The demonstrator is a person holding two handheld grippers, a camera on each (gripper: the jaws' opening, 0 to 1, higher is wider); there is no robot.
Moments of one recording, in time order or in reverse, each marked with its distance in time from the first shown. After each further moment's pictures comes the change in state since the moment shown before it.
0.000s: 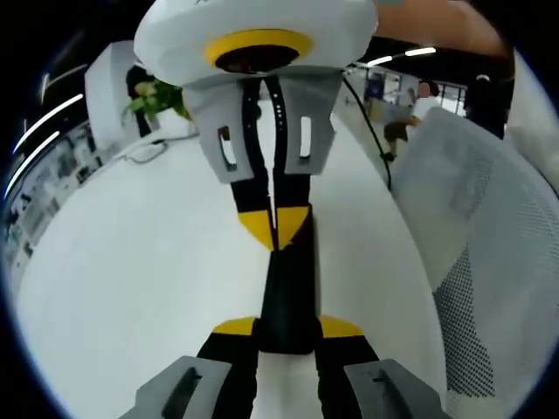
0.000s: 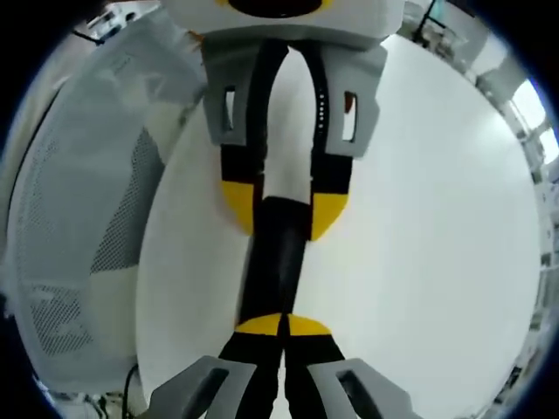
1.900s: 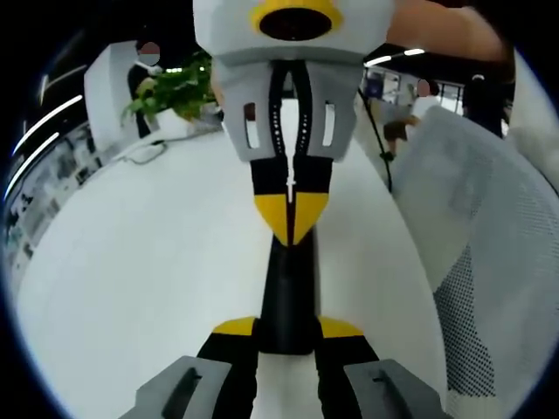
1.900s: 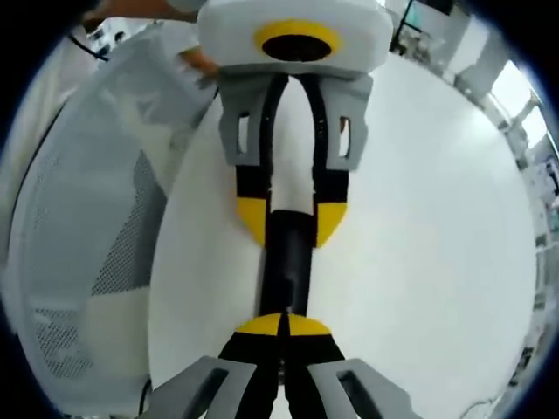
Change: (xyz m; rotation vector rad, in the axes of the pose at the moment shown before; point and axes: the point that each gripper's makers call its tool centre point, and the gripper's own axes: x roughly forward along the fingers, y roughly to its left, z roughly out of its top) left arm -0.001 0.000 0.002 0.003 -0.002 0.001; right arm -0.007 0.011 0.005 0.078 -0.103 -0.040
